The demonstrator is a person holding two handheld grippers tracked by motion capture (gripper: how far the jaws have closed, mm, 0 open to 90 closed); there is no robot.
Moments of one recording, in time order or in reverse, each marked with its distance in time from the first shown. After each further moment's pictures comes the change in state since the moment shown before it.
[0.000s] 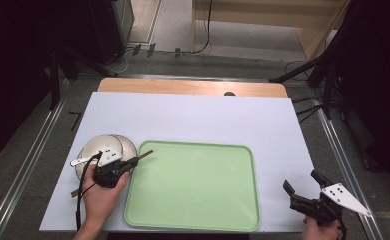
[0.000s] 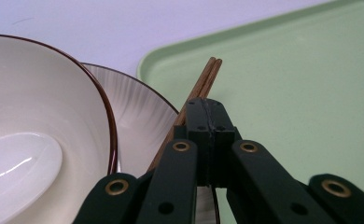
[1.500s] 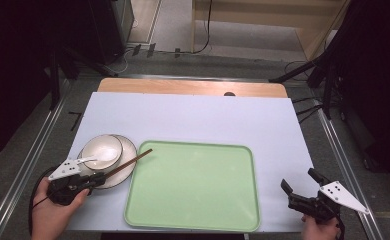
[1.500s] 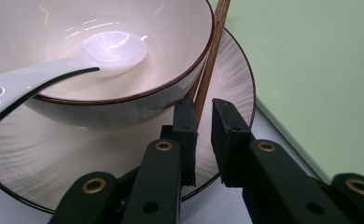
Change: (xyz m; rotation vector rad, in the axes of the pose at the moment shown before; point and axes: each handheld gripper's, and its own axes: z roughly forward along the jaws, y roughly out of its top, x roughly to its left) left arm 0.053 -0.032 -0.080 0.106 -0.097 0.033; right arm 0.002 0.003 0.005 -0.004 0.034 -0.015
